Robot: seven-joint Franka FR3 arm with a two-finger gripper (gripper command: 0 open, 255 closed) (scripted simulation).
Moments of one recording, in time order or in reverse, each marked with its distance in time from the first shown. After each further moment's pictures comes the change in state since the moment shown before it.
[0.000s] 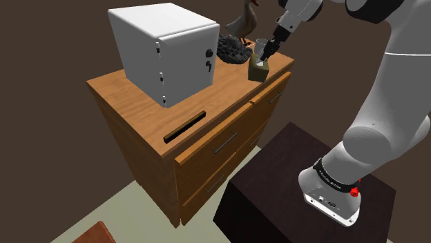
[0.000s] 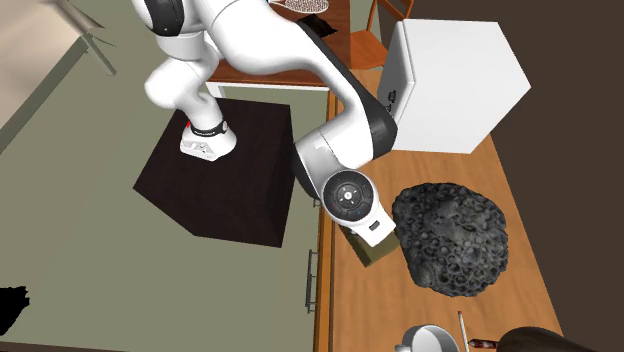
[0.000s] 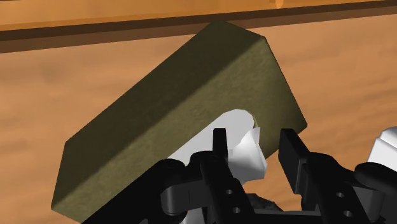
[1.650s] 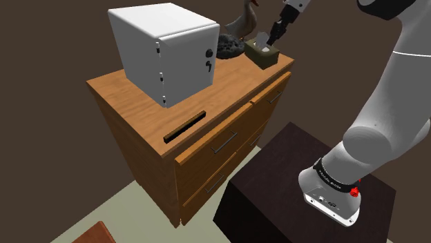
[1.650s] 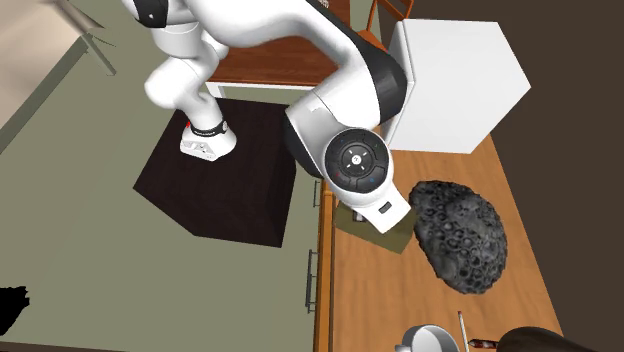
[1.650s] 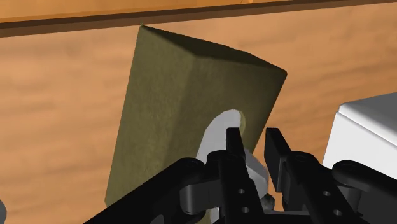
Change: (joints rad) arm -0.002 -0.069 -0.021 0.123 -0.054 -0.161 0.088
